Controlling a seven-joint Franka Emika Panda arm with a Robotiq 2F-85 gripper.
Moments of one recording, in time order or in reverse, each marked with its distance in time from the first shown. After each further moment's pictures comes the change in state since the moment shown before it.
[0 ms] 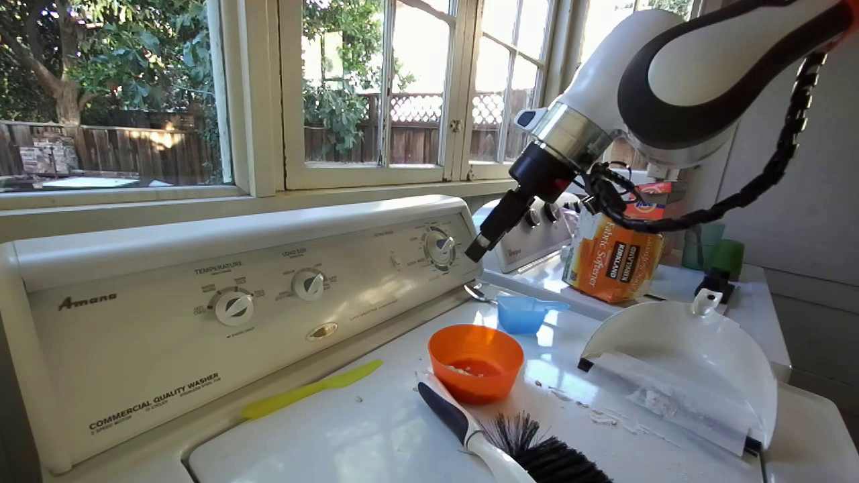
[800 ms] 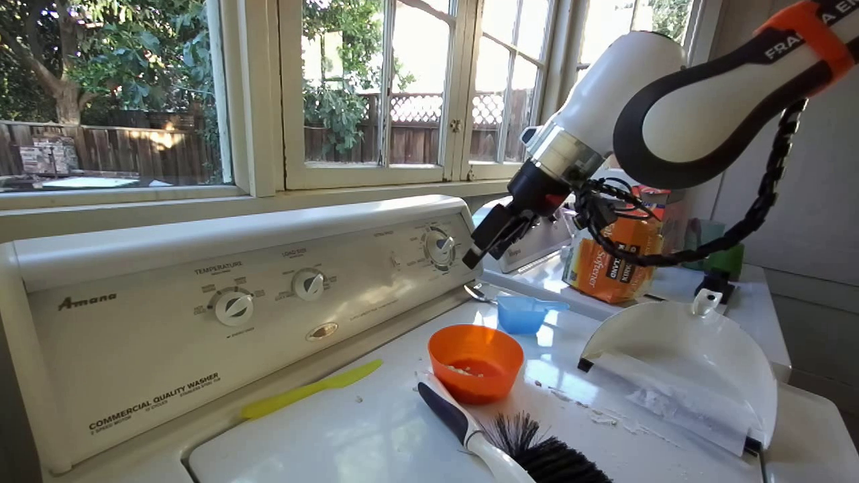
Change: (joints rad) arm 0.101 0.031 -0.143 0.000 -0.130 0.060 0.325
